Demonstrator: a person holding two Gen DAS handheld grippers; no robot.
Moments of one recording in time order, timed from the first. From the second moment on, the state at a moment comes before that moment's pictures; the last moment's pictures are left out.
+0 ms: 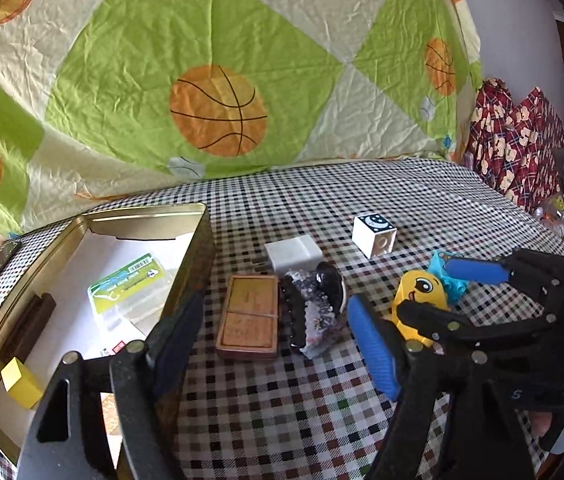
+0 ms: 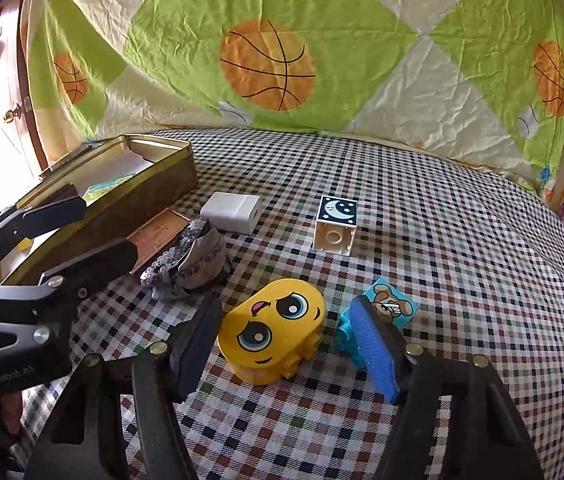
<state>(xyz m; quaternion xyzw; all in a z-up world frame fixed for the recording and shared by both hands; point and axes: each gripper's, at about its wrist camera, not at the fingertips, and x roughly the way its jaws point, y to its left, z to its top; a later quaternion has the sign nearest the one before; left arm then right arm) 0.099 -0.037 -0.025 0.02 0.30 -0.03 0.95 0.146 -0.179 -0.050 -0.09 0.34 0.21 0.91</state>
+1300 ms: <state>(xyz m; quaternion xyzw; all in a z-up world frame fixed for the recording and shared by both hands) 0.110 -0.041 -0.027 0.03 0.30 -0.04 0.95 0.162 -0.181 -0.054 -0.06 0.37 0.22 0.90</state>
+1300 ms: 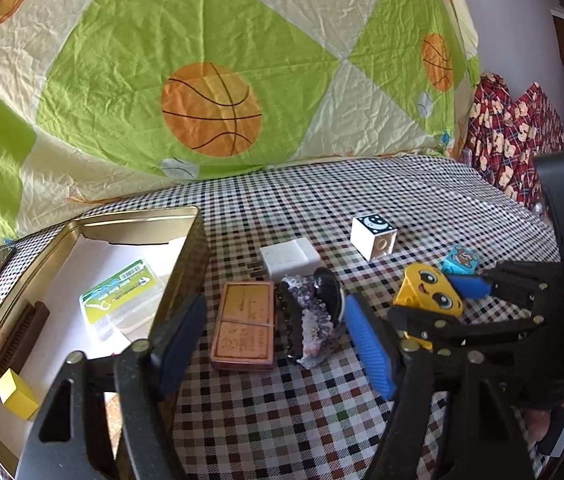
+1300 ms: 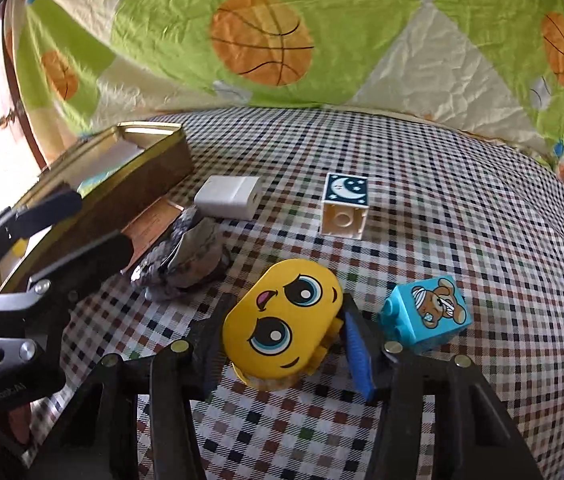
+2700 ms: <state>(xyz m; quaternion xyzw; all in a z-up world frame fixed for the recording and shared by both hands) 0.139 -0.072 -0.031 0.05 0.32 -0.07 0.94 0.150 -0.210 -0.037 -0.01 0.31 0.13 0.94</state>
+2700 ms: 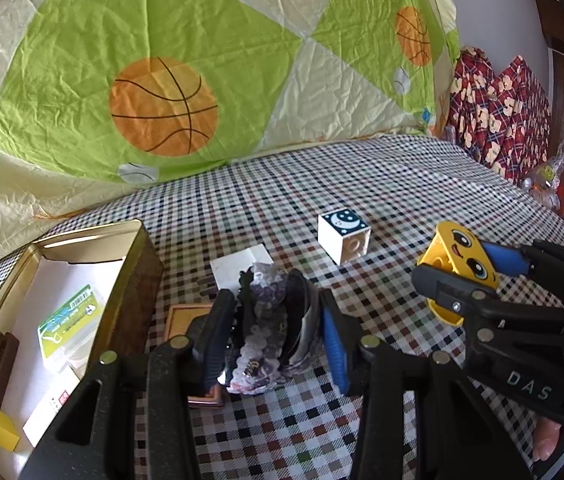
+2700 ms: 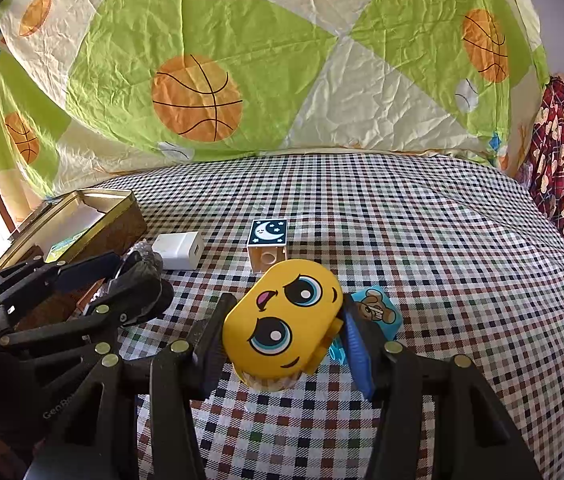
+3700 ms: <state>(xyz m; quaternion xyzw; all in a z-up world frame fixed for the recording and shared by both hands) 0.106 -0.060 -0.009 0.04 0.21 -0.03 0.98 0.141 -0.208 -0.032 -0.01 0.28 0.13 0.95</state>
